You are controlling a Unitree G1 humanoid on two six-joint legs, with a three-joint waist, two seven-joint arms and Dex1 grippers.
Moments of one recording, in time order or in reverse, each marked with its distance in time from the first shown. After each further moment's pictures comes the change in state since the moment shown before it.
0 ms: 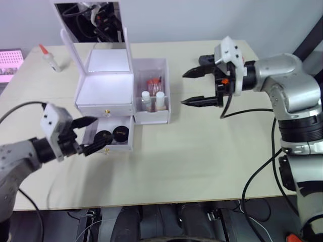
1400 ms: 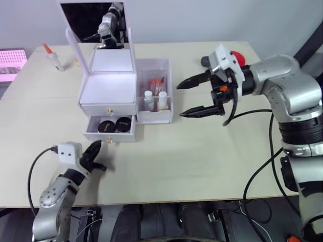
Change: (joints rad) left arm -0.004 -0.491 -0.279 0.351 0.387 -0.503 0.351; right arm 0.005 -0.017 0.037 -0.084 0.040 0.087 0.023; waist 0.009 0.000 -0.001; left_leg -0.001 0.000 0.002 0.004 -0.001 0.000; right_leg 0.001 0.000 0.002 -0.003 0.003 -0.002
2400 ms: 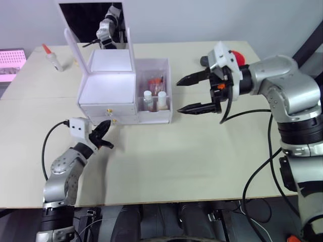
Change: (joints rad) left arm -0.241 0.081 -0.053 0.185 -0.014 0.025 -0.038; right arm 0.000 0.009 0.000 0.008 0.001 0.007 -0.050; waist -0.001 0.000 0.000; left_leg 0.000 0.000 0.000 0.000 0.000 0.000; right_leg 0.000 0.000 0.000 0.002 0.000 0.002
